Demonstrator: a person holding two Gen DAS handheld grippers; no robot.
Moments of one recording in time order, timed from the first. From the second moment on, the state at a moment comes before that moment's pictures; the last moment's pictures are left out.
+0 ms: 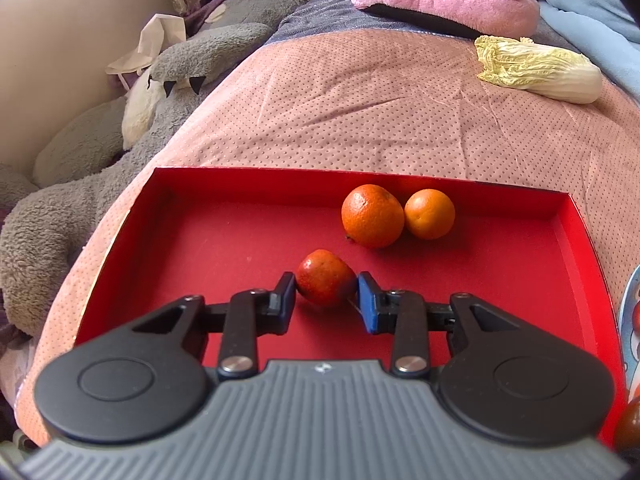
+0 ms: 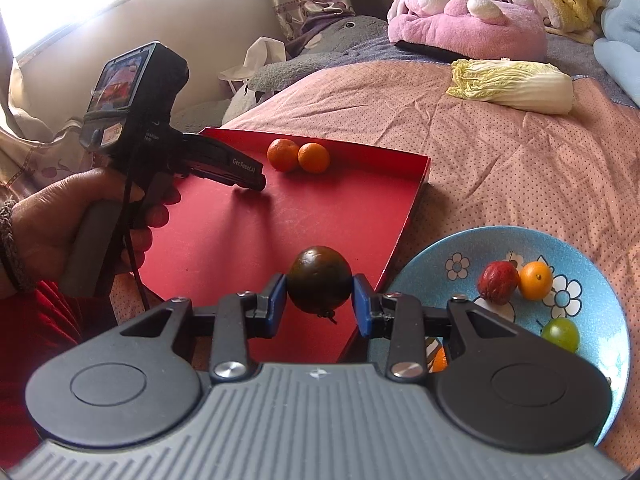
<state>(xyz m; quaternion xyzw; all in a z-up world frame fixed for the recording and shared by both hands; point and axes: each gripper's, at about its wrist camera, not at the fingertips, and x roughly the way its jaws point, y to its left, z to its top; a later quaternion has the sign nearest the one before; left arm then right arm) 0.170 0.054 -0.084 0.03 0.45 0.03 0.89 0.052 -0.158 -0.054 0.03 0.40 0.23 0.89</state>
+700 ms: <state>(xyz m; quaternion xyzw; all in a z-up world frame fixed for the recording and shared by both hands) 0.130 0.052 -0.061 0.02 0.42 0.05 0.91 0.025 -0.141 -0.039 0.01 0.39 0.26 0.88</state>
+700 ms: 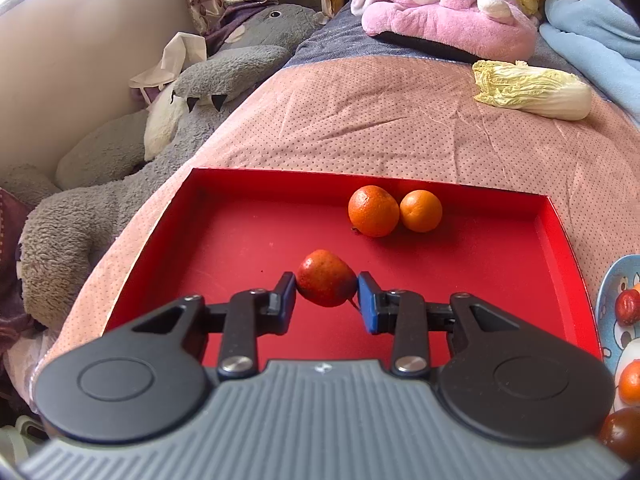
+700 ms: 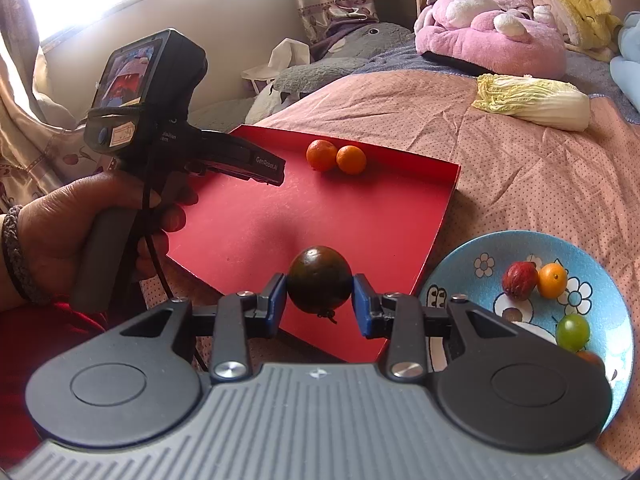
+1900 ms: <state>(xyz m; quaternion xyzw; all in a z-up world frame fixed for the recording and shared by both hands) 0.091 -0.017 -0.074 0.04 0.42 0.02 0.91 0.013 -0.191 -0.024 0.03 0.37 0.22 0.90</state>
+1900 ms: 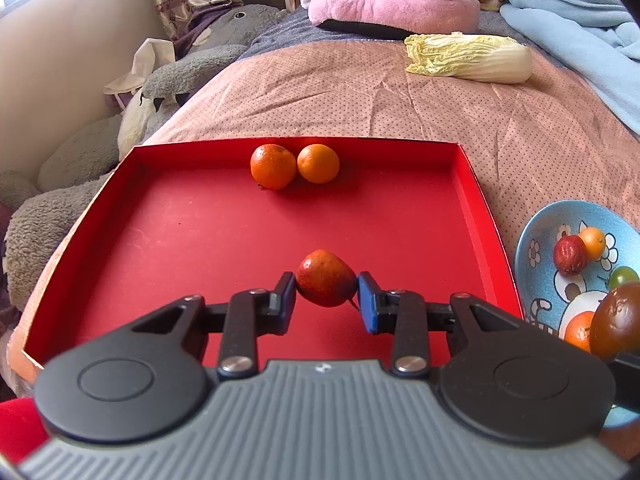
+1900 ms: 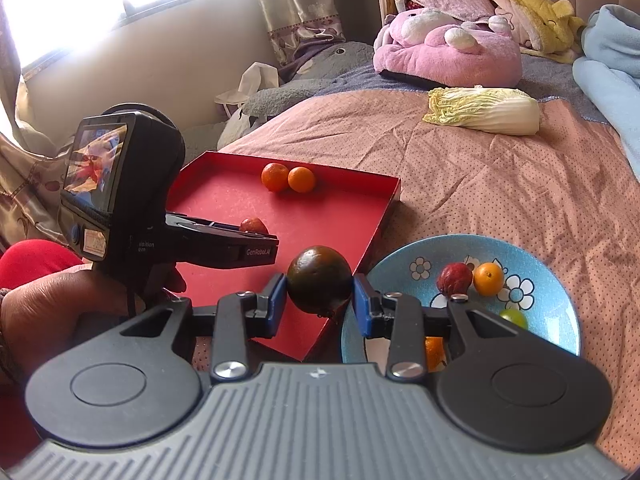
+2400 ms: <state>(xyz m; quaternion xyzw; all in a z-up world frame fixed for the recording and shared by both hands) 0.090 -0.030 -0.072 0.04 0.42 -0.01 0.91 0.007 -0.211 -0.031 0.04 0.38 0.20 0.90</state>
